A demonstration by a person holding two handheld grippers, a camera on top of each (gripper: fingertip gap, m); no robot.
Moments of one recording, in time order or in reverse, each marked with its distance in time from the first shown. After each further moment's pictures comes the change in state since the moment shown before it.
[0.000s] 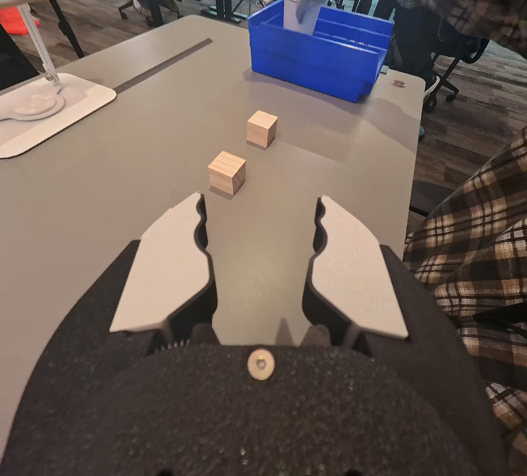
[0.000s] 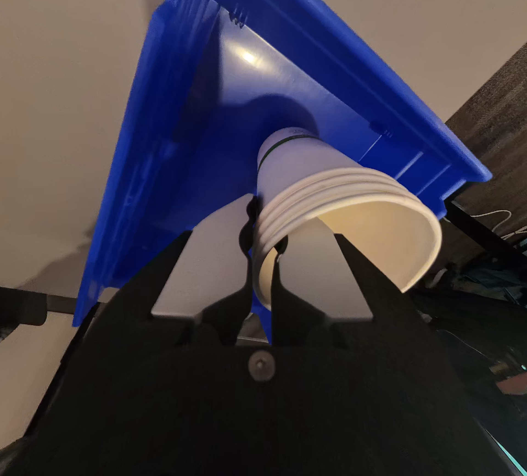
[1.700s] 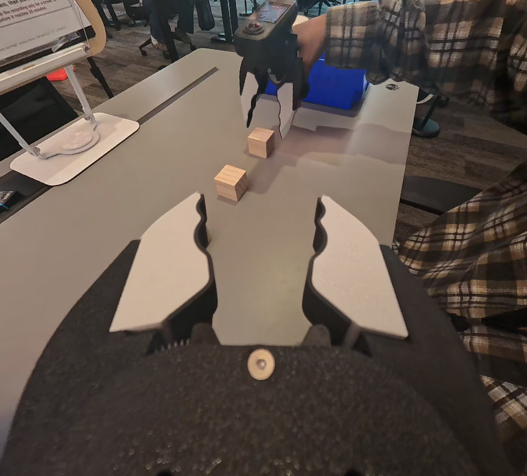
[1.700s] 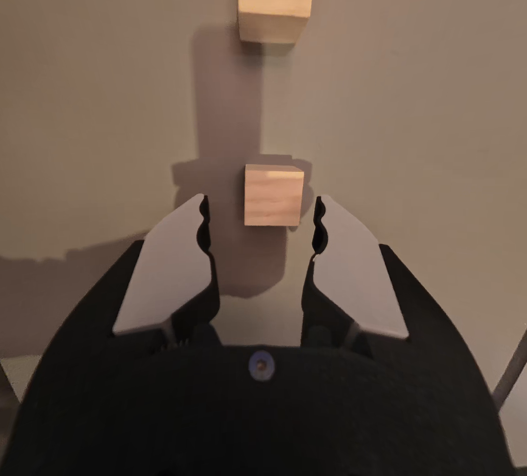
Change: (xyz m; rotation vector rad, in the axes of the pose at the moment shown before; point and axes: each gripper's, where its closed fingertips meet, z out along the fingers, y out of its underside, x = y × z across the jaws) left arm 0.019 -0.019 -0.042 0.048 -0.040 0.106; right arm -0.294 -0.100 0.003 0.412 -0.166 -1.033
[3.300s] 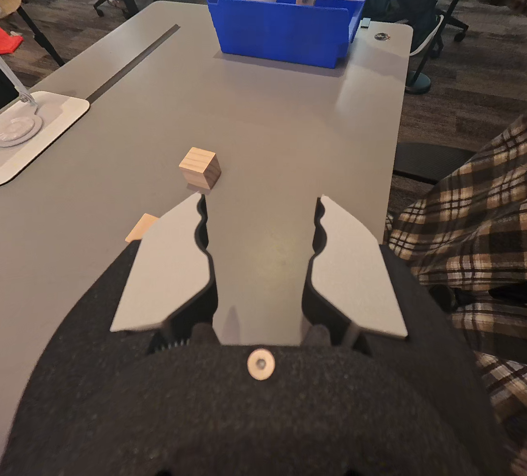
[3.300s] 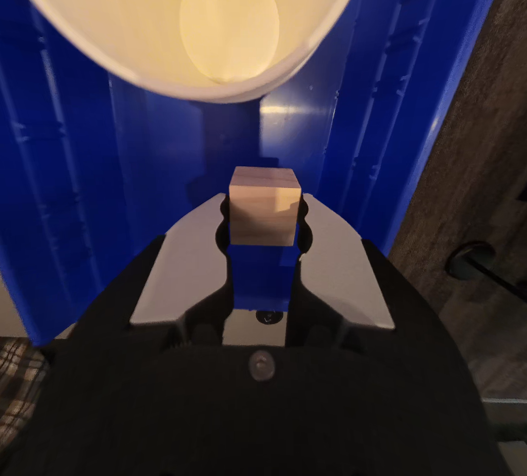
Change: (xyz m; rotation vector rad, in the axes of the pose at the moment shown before) left arm 0.028 0.022 0.037 -0.127 0.072 0.050; right arm -0.018 0.335 -0.119 -0.155 0.300 1.442
